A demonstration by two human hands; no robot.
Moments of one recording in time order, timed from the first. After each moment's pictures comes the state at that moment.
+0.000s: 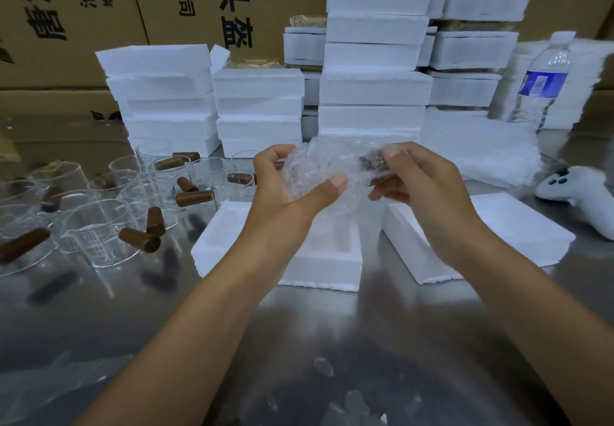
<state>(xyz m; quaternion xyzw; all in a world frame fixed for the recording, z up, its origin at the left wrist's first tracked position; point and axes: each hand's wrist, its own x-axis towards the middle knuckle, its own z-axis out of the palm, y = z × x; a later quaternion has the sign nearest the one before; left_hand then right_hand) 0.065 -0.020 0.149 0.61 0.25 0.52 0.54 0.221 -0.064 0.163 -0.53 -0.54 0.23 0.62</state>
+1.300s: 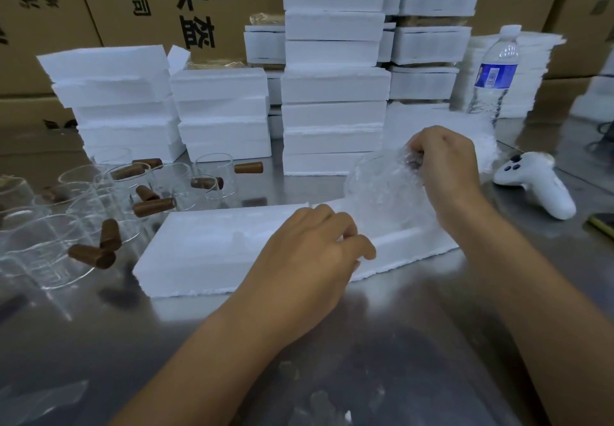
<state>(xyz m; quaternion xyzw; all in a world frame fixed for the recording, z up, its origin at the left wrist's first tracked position) 0.084 -0.056 0.133 0.95 0.17 0.27 -0.06 0.279 -0.057 0.169 -0.63 -0.38 0.10 0.67</state>
